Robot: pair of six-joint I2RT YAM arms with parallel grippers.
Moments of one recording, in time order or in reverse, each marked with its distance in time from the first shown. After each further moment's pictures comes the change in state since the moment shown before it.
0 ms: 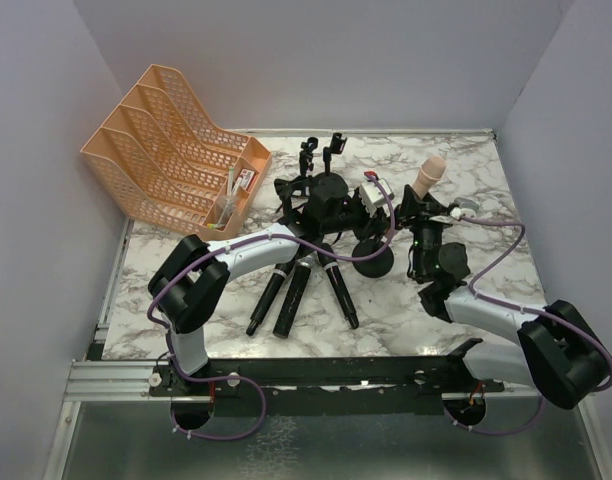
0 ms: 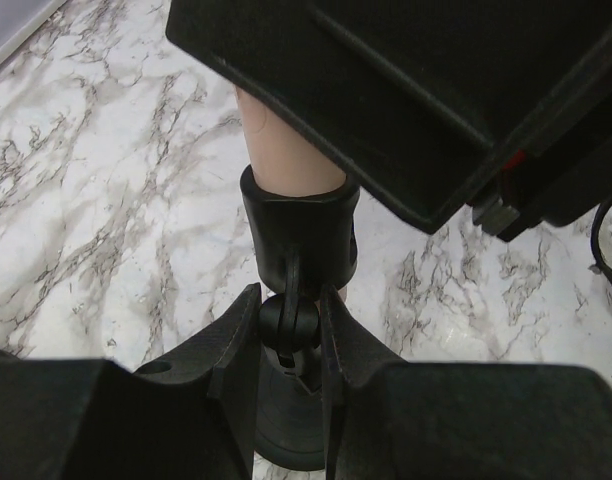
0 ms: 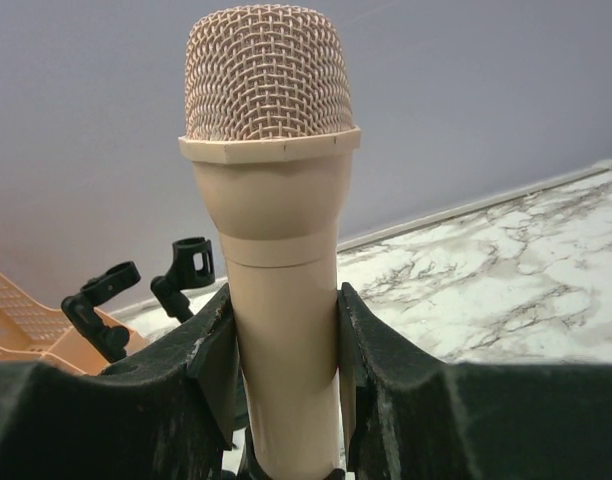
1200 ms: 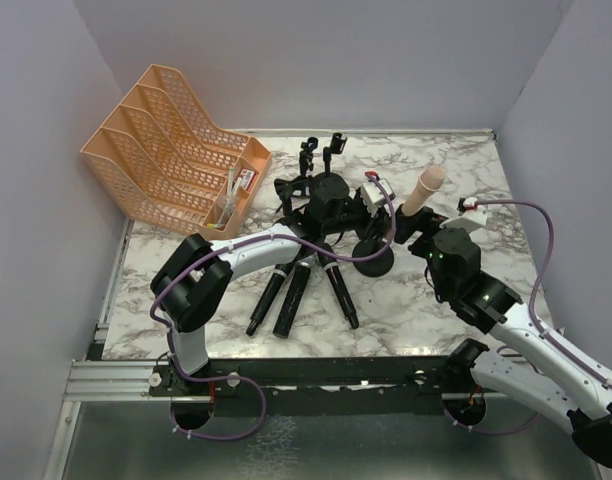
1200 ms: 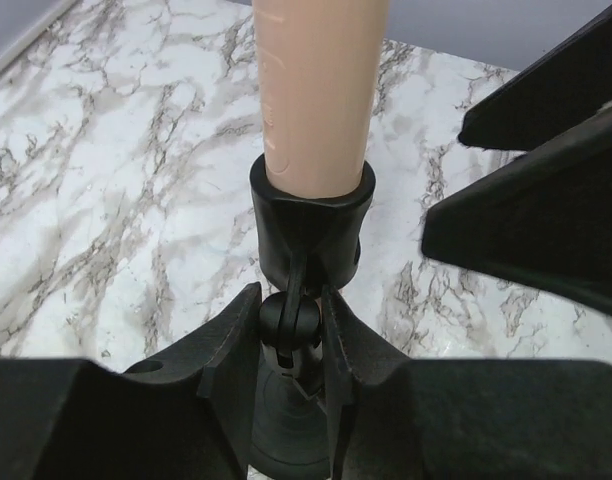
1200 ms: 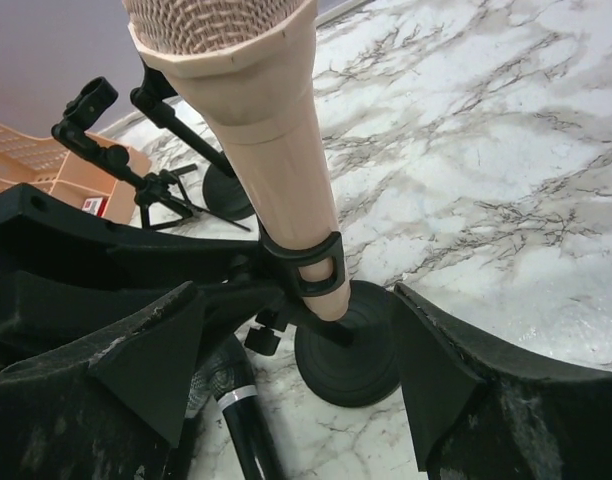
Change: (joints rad) left arm -0.004 0.011 0.000 0.035 -0.002 -0.025; right arm 0.135 -0.444 0.311 -1.358 0.087 0.455
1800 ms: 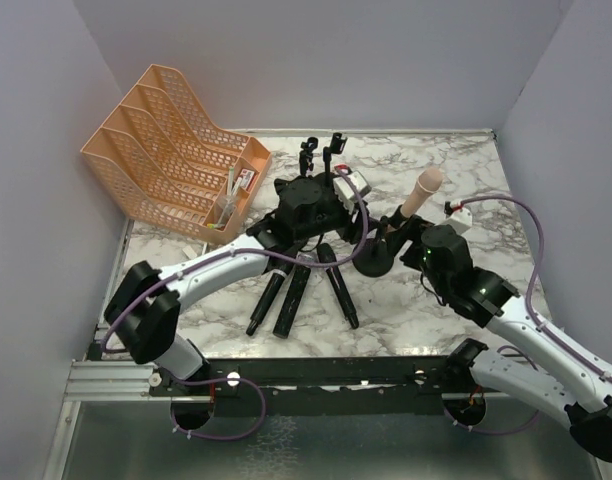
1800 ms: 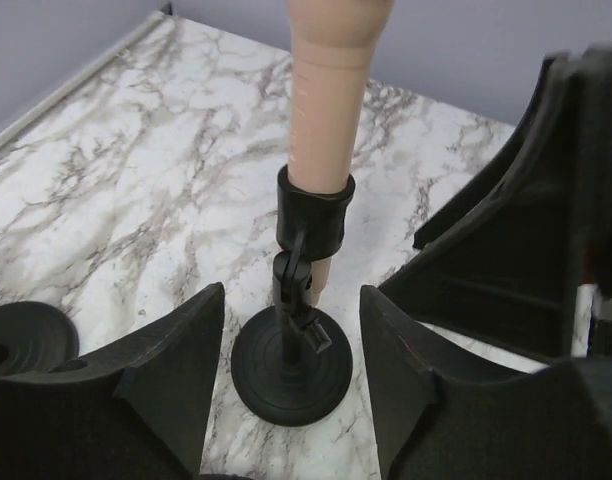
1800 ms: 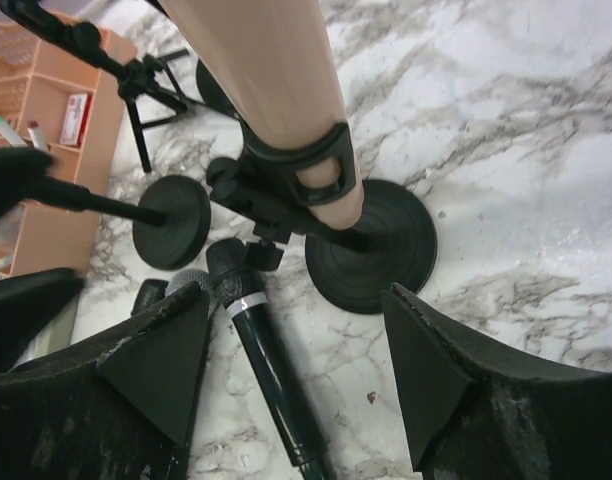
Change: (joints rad) left arm 0.008 -0.240 -0.116 -0.067 -0.053 -0.057; right arm 0.000 0.024 0.064 -0.249 -0.156 0.151
